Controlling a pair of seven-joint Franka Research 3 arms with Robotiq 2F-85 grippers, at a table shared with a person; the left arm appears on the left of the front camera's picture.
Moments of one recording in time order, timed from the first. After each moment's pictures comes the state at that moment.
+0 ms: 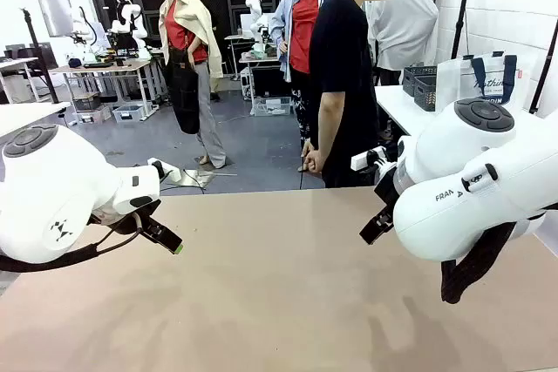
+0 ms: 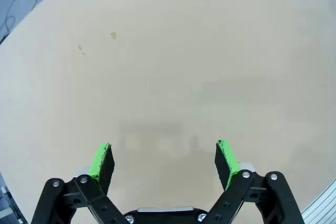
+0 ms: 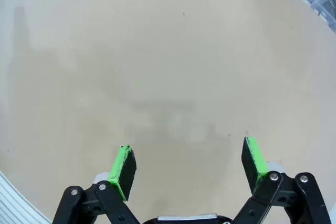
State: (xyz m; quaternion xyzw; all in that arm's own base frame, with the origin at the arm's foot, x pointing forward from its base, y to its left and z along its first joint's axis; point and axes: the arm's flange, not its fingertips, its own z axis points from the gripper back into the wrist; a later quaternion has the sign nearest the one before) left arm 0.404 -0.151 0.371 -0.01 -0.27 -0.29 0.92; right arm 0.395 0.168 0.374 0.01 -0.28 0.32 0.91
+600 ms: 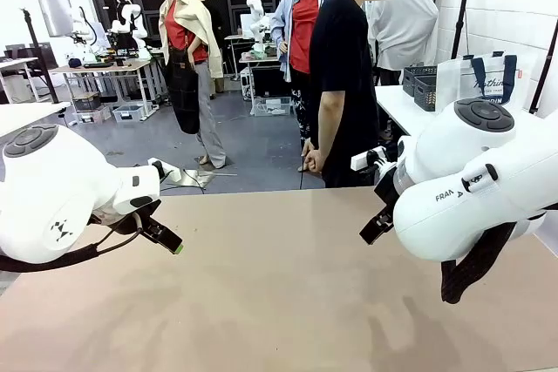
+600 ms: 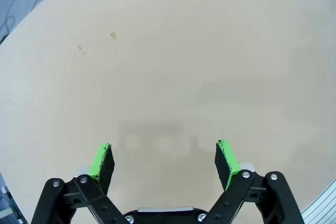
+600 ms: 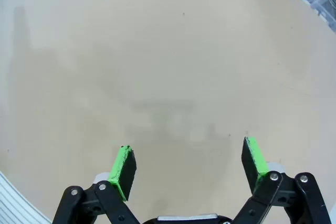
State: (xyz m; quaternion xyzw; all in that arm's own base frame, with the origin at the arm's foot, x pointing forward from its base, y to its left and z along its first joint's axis) left arm 0.404 -0.151 0.371 -0.01 -0.27 -0.30 0.92; right arm 0.395 0.168 0.374 0.01 -0.28 0.32 0.91
